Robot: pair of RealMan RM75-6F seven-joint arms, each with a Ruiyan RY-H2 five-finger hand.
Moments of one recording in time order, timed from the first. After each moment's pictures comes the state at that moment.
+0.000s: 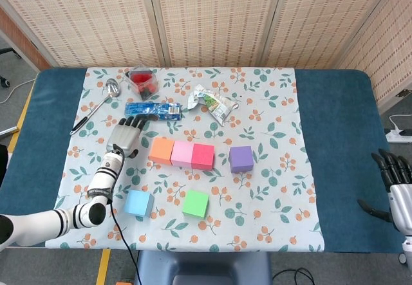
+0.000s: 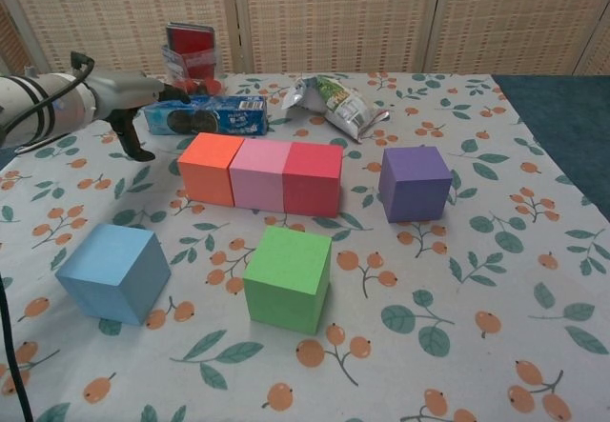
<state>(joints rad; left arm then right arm) -1.04 -1.50 -0.10 -1.31 0.57 0.87 0.62 0.04 -1.03 0.08 -1.61 -1.54 1.55 0.11</state>
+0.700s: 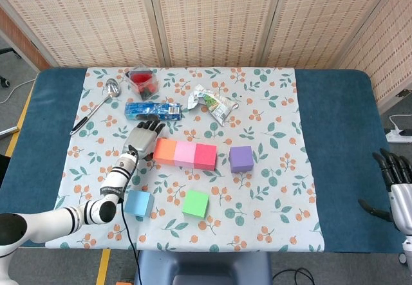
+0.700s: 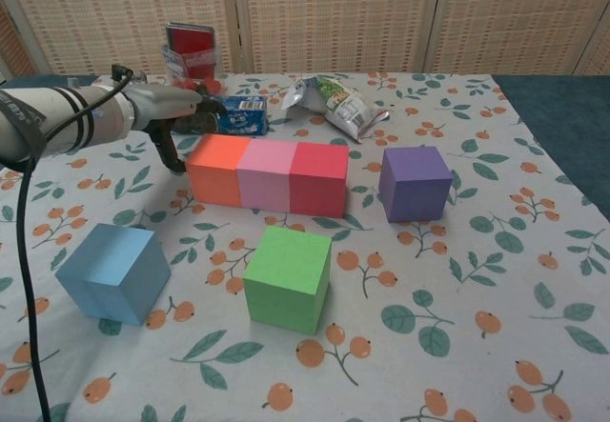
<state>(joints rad) -1.06 -1.56 -0.14 -1.25 0.62 0.77 0.55 0.04 -1.02 0.08 -1.63 -1.53 1.55 0.09</state>
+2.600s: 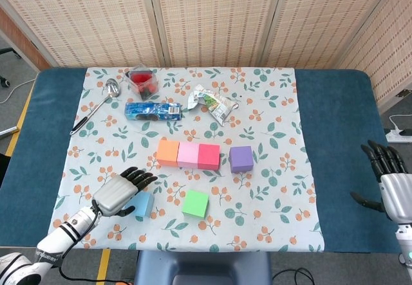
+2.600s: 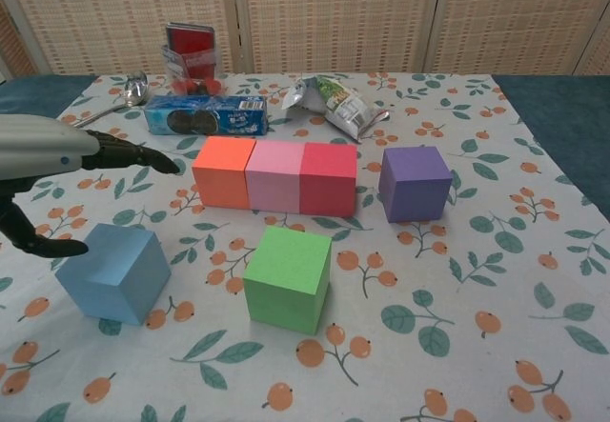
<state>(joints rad) -0.73 -1.09 0.10 -1.88 1.39 0.94 0.29 0.10 -1.00 0.09 -1.63 -1.53 1.49 0.12</state>
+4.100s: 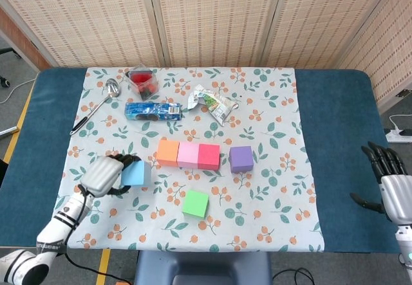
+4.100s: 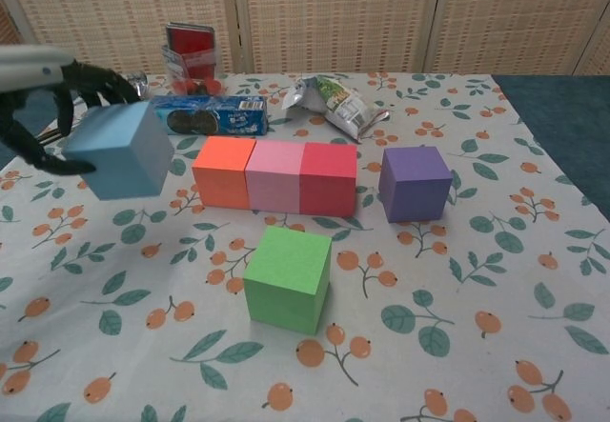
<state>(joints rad) -0.64 -1.13 -0.08 -1.80 1.30 1.02 0.21 0.10 -1.02 0.08 -1.61 -1.53 1.50 0.14</state>
